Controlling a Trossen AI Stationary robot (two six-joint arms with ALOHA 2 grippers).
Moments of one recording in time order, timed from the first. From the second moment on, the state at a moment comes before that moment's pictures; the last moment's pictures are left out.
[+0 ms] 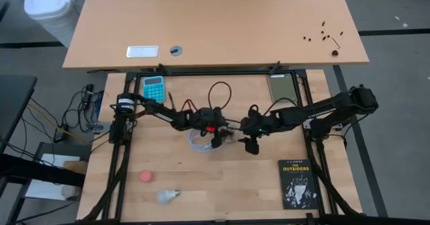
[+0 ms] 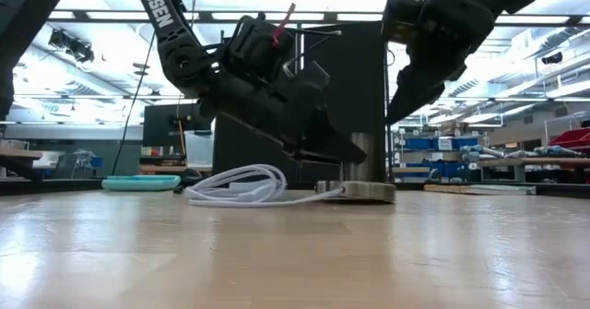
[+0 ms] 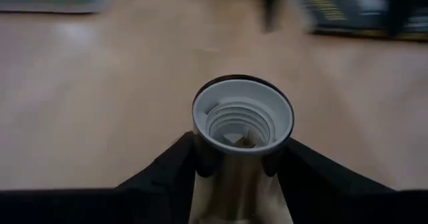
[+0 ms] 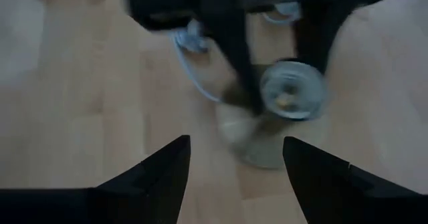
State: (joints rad) left arm 0.10 1.99 0.94 0.64 0.10 -0.03; right arm 0.11 1.37 0.81 -0.31 0.09 0.30
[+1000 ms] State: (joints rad) left arm -0.30 1.62 1.02 0.22 -0.40 0.14; right arm 0.38 1.22 0.82 -0.32 0.40 0.33
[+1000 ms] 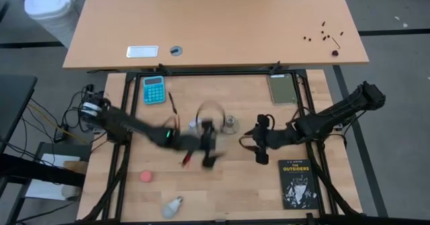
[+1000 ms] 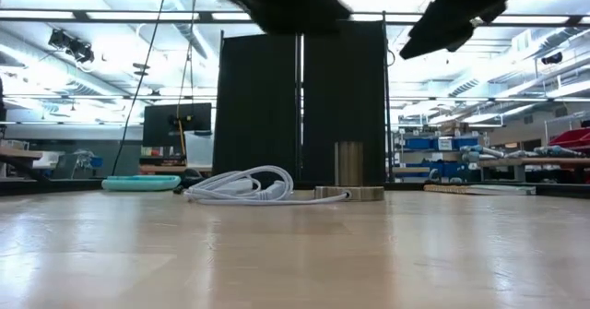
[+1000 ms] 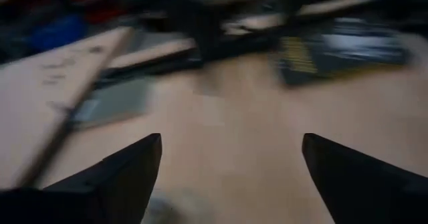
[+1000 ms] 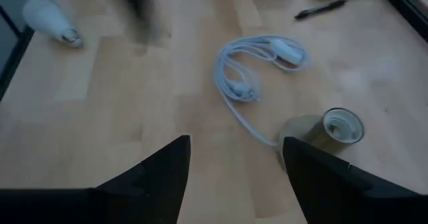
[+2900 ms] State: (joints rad) left arm -0.92 2.04 1.61 -1.03 -0.32 -0.84; right arm 0.44 1.43 0.82 -0.15 0.33 0.39
